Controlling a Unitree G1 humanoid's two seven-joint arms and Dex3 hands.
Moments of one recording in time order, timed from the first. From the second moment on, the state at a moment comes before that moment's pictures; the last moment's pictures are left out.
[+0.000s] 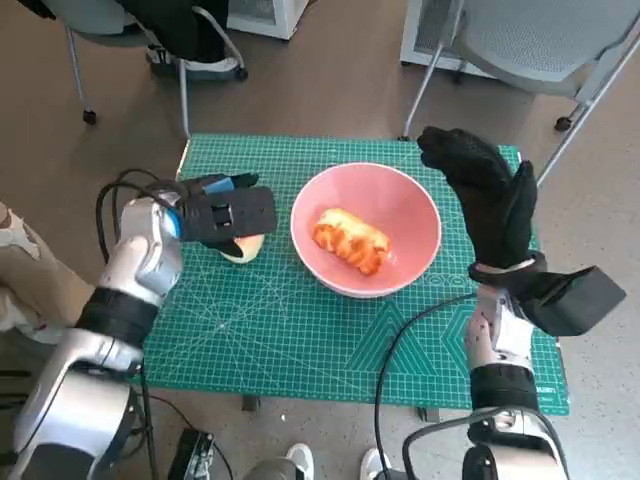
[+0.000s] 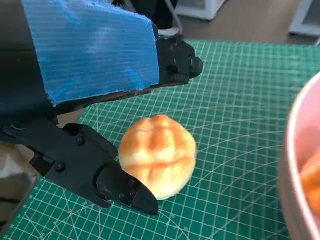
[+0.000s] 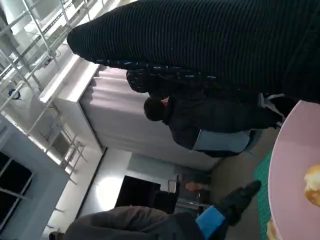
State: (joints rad) left arm -0.97 0.48 -0.43 0.82 0.62 0.23 -0.52; right arm -0.73 -0.08 -0.24 0.79 0.36 -0.72 0.64
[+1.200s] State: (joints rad) left arm -1.06 0.38 -0.50 1.11 0.63 0.21 -0.44; right arm -0.72 -0.09 -0.24 0.77 0.36 -0.72 0.64
